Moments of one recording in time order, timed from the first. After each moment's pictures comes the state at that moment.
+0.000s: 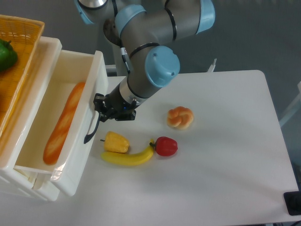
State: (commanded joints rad) arm 2.36 -1.82 -1.55 -1.59 1.06 0.58
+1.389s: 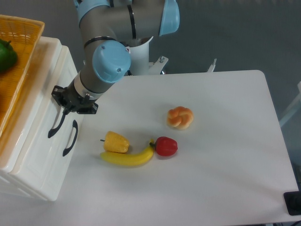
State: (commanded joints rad) arm 2.22 -1.80 -1.56 -1.56 1.04 0.46
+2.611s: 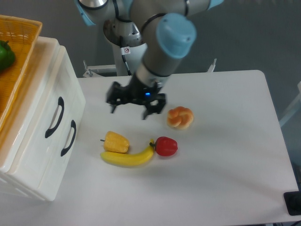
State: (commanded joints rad) arm 2.58 -1.79 -1.48 -1.38 1.25 0.56
